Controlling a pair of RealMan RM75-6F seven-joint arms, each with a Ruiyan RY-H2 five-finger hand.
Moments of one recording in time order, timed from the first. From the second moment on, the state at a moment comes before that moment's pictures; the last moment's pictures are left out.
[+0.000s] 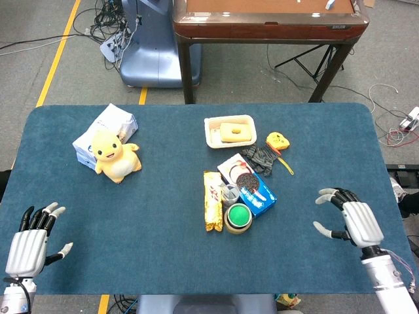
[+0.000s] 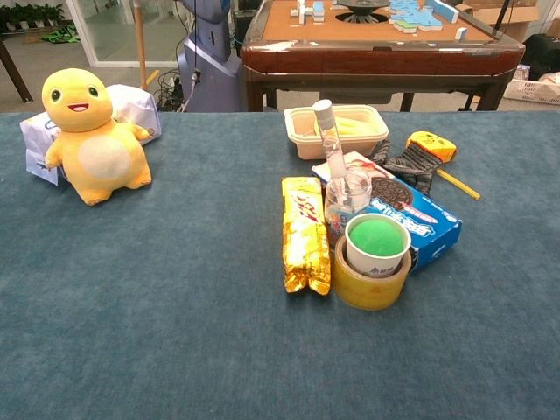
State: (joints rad) left arm -0.05 -1.23 -0.04 -1.74 1.49 1.54 0.26; right arm 0.20 -1.07 0.08 -1.81 -1.47 1.27 0.12
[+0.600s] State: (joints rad) left arm -0.02 -1.21 -0.03 -1.72 1.49 1.57 0.22; right arm 0.51 -1.20 0.22 -1.83 -1.25 0.95 0.02
